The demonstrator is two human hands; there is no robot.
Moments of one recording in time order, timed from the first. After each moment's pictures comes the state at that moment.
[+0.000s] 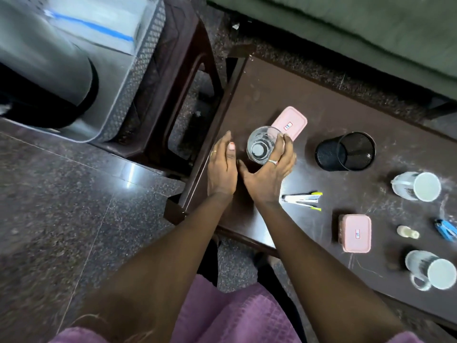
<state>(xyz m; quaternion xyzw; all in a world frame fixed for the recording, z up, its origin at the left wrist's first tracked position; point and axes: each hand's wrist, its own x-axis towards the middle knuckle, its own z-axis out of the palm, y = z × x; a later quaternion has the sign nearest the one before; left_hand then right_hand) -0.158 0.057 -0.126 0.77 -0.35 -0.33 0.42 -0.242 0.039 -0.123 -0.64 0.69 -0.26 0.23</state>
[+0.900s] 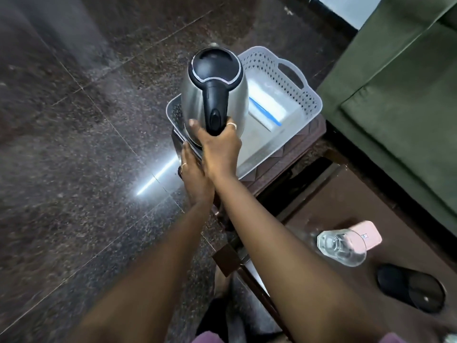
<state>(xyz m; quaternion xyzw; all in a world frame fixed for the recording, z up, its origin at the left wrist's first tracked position) 0.099 0.117 -0.060 0.88 -0.12 -0.14 0.43 0.093 0.067 0.035 -0.63 0.46 -0.24 0.57</state>
